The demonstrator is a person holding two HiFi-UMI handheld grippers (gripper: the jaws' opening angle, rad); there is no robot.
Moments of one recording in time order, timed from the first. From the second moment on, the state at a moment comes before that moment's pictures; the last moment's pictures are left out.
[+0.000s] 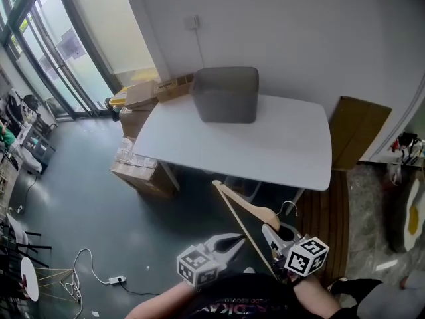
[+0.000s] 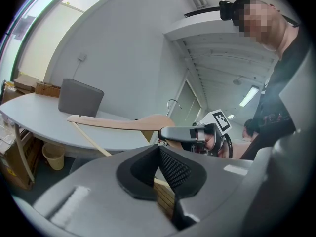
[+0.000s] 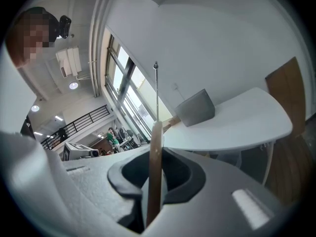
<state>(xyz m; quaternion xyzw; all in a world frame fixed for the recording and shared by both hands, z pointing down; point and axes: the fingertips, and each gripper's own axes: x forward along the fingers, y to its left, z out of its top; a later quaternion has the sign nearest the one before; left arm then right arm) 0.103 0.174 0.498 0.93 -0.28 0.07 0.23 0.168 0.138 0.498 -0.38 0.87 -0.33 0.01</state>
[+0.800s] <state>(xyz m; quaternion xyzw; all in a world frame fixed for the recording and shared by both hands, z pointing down) 0.041 0.090 0.494 0.94 -0.24 0.06 0.24 0.110 0.064 0.492 -0.42 0.85 -0.32 0.01</state>
